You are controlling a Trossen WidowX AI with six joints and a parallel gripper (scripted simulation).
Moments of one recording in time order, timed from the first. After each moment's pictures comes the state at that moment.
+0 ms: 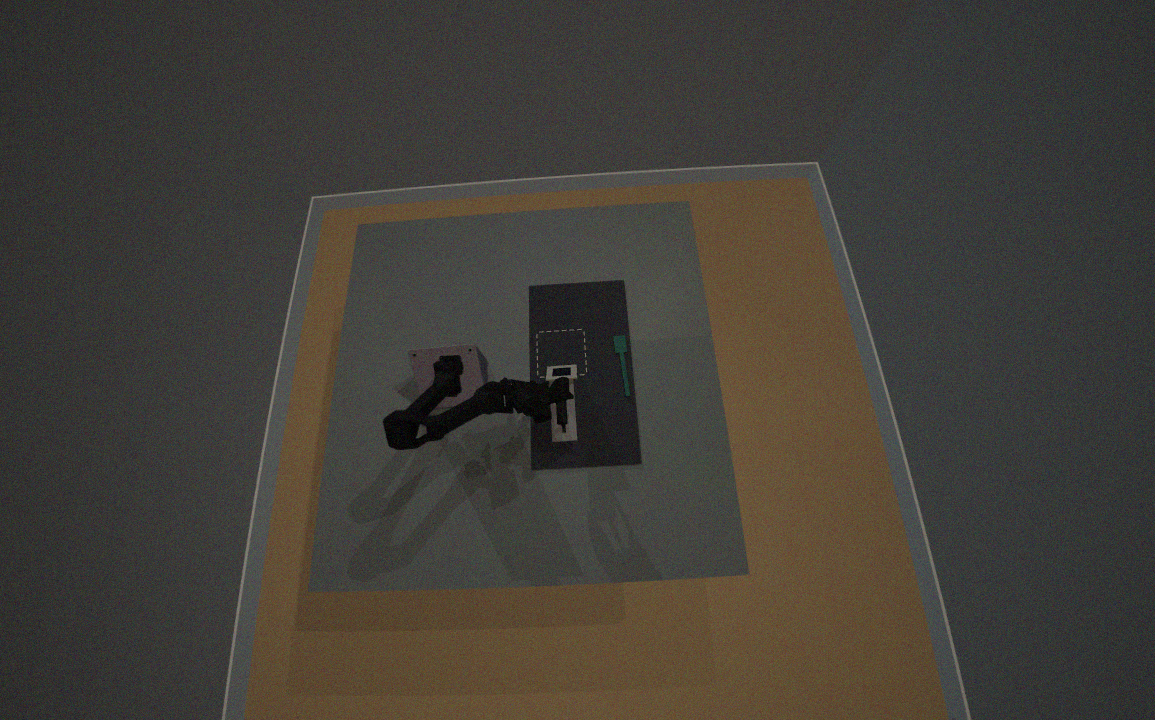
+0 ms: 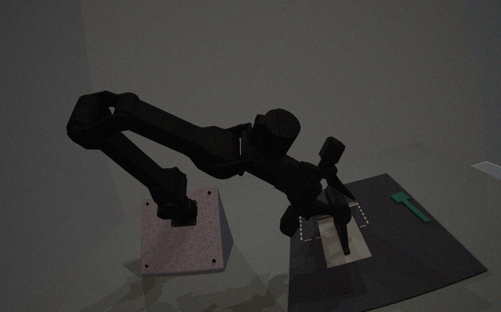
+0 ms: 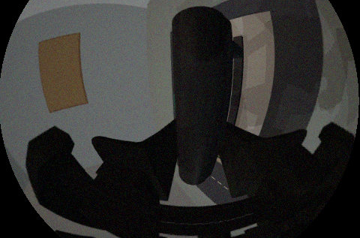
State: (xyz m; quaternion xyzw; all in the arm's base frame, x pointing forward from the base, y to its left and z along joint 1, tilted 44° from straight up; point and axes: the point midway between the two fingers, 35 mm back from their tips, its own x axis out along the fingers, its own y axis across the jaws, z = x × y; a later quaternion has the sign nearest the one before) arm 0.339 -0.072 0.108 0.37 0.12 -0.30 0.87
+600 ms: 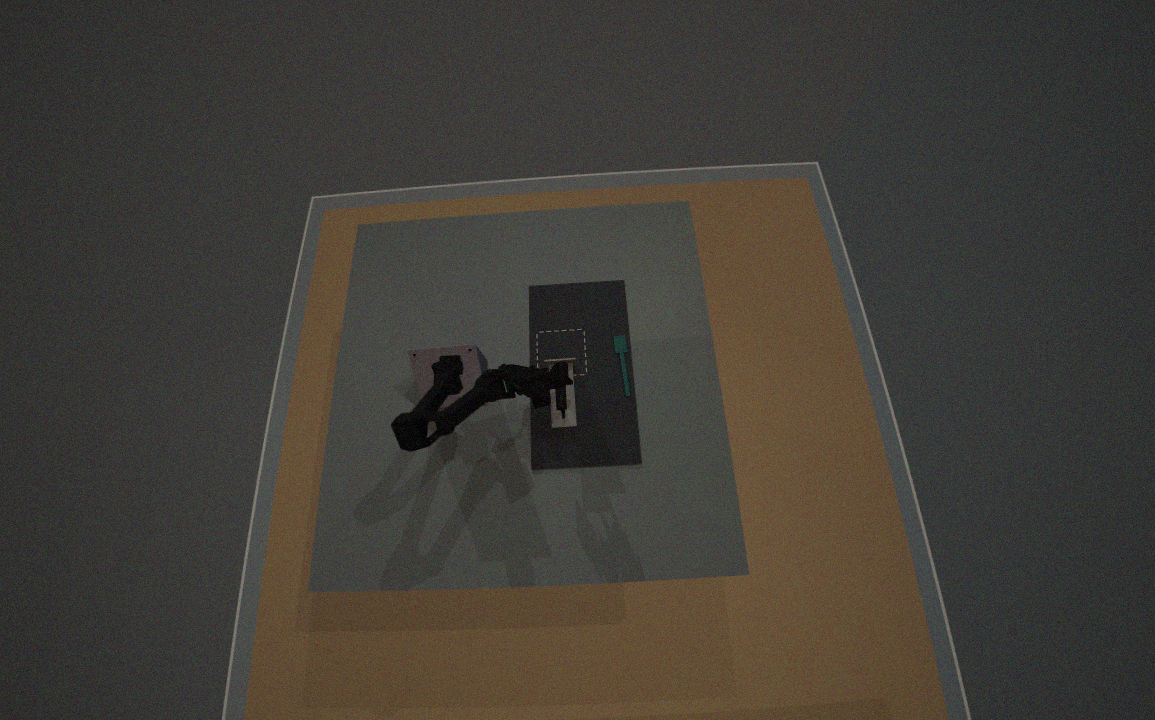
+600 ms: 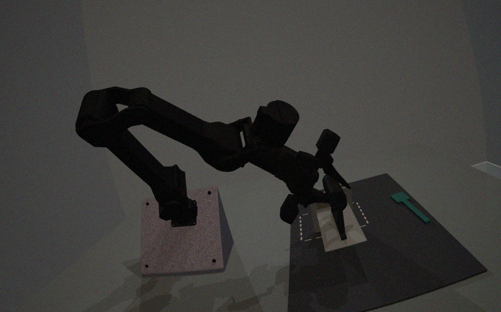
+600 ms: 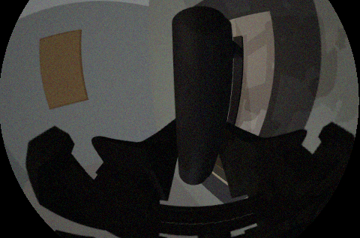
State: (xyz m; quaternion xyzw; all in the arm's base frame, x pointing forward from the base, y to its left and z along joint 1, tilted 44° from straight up) arm 0.339 -0.035 0.086 0.37 0.13 -0.30 0.87
